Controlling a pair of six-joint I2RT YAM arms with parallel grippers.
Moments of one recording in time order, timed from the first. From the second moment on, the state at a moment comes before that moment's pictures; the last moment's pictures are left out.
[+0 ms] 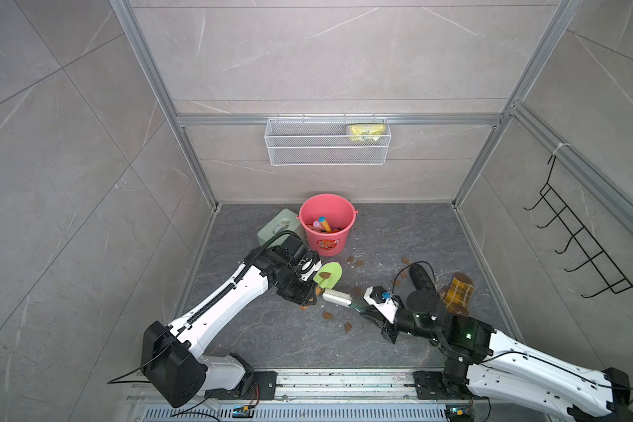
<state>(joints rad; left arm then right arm) -0.68 1.33 1.20 -1.14 0.35 -0.14 0.98 0.74 0.63 -0.37 -0.10 0.01</state>
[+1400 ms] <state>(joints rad) -0.78 1.34 1.10 -0.94 0.19 0.03 0.31 0.94 0.55 -0.04 -0.84 0.62</state>
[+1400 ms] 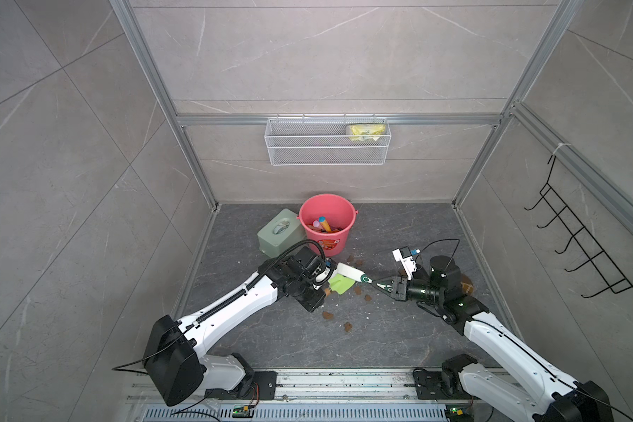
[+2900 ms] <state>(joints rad) -0.78 1.40 1.12 -0.93 0.19 0.00 0.36 0.96 0.44 0.07 -0.88 0.73</state>
